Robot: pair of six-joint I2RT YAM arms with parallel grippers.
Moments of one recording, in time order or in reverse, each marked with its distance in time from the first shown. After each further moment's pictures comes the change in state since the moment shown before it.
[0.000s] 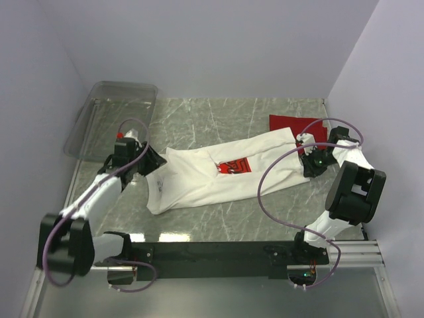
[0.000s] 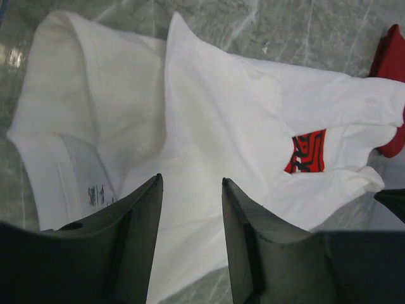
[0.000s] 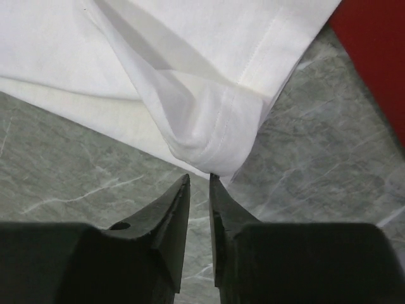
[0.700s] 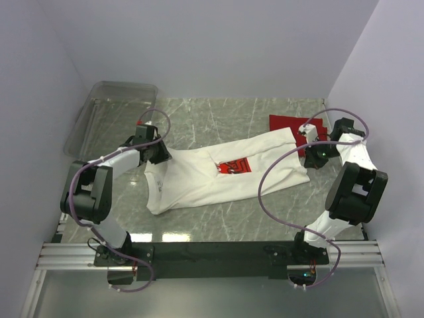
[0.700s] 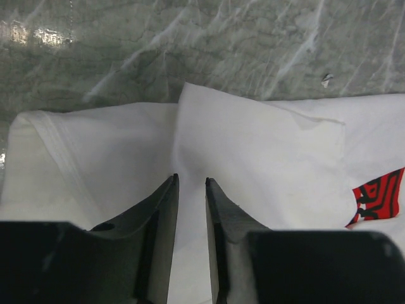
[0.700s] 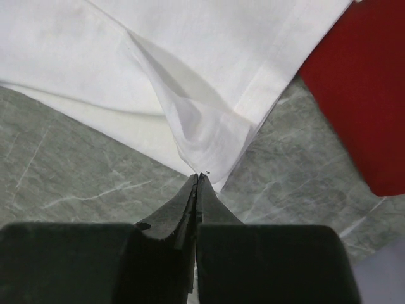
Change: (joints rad) left arm -0.070 0.494 0.282 0.047 -0.102 0.126; right arm 0.000 0.000 0.125 -0.108 -0.097 -0.040
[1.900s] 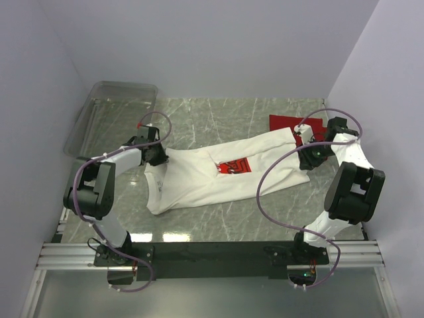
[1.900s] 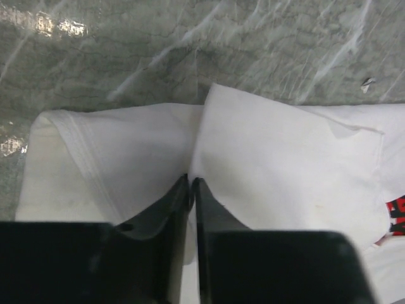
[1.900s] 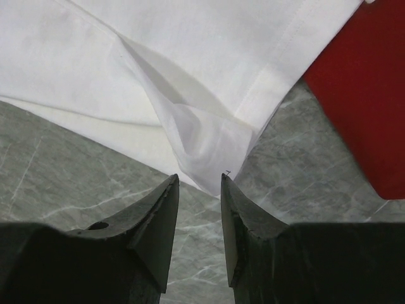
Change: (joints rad) left arm -0.002 0.055 0.015 -0.031 -0.055 0.016; right arm 0.057 0.000 -0.016 0.046 0.066 0.072
